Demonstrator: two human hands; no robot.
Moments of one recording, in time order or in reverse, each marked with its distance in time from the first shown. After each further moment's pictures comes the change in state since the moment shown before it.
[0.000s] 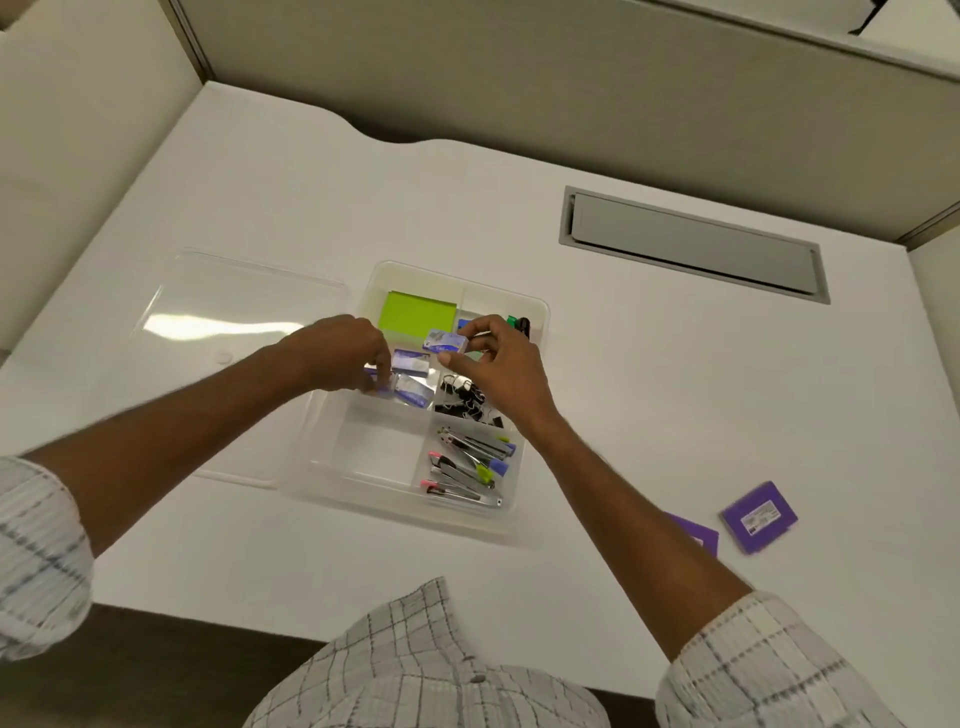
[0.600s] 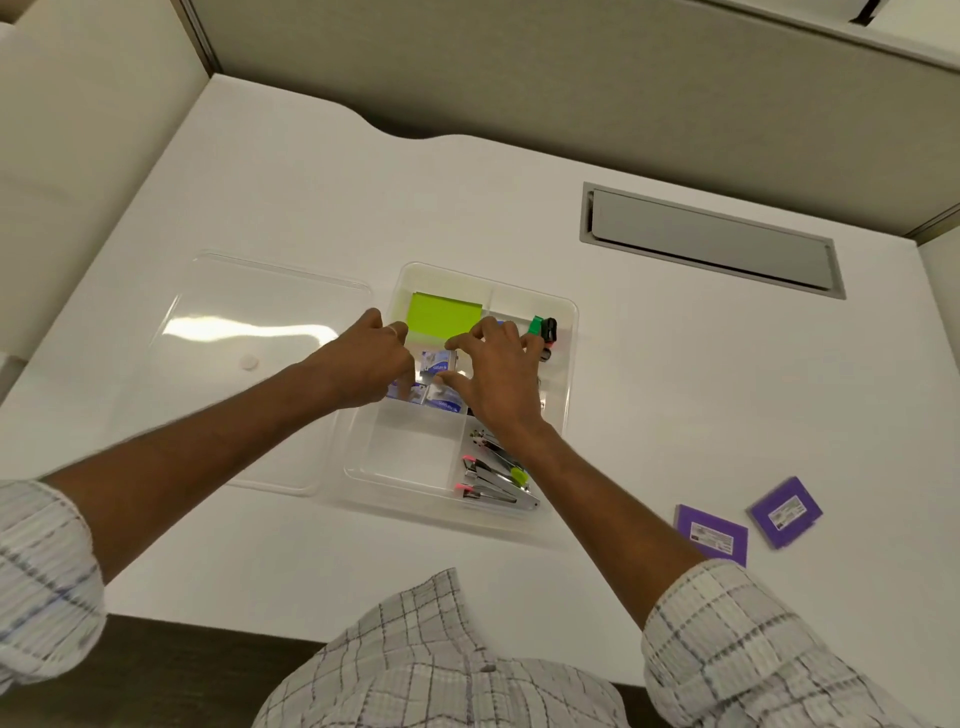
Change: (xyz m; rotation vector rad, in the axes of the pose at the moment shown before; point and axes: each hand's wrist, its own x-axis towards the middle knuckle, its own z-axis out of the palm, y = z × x) left_hand -0.012 -0.005 0.003 0.352 0.067 0.145; right_hand 0.015 0.009 0.060 -0.862 0.125 -0.254
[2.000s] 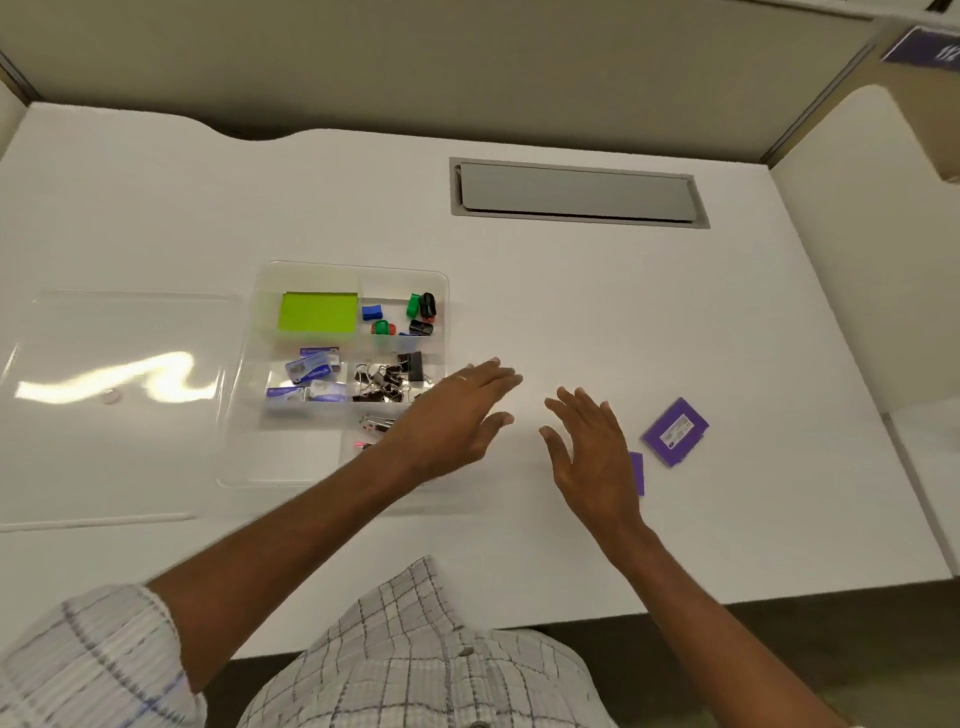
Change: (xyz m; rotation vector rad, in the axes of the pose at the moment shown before) left_hand 0.055 0.221 -0.056 -0.659 0.317 0.168; right_hand -0.199 0.172 -0.062 0.110 0.130 0.318
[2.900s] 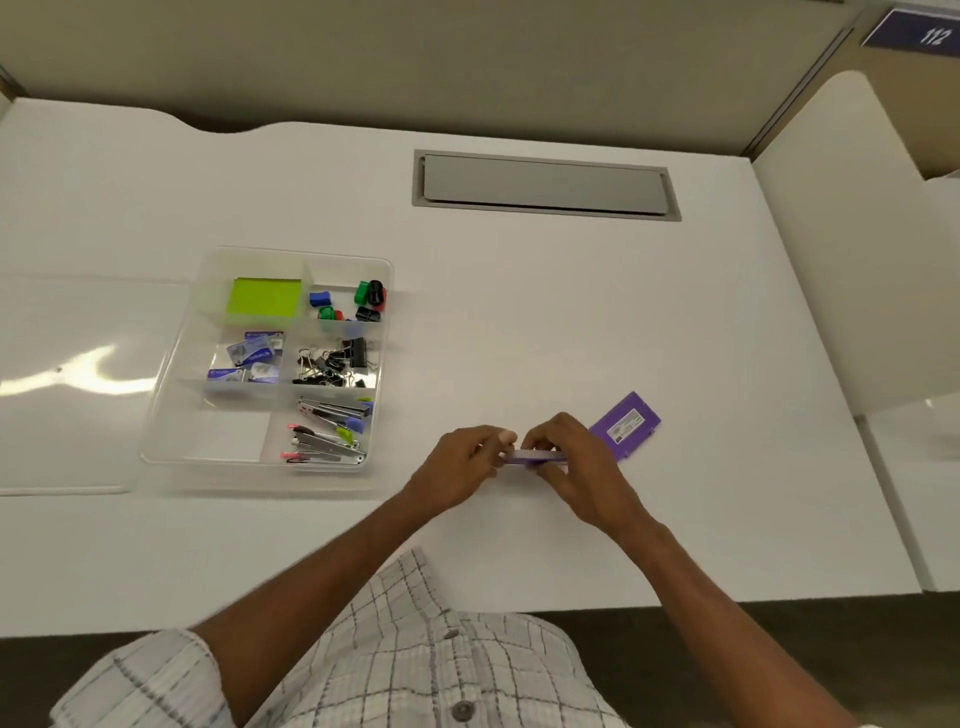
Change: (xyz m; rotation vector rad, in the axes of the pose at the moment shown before) left_hand 0.020 0.078 0.105 -0.792 0.003 -0.486; right_hand -0.008 0.096 -0.039 0.342 -0.290 -0.164
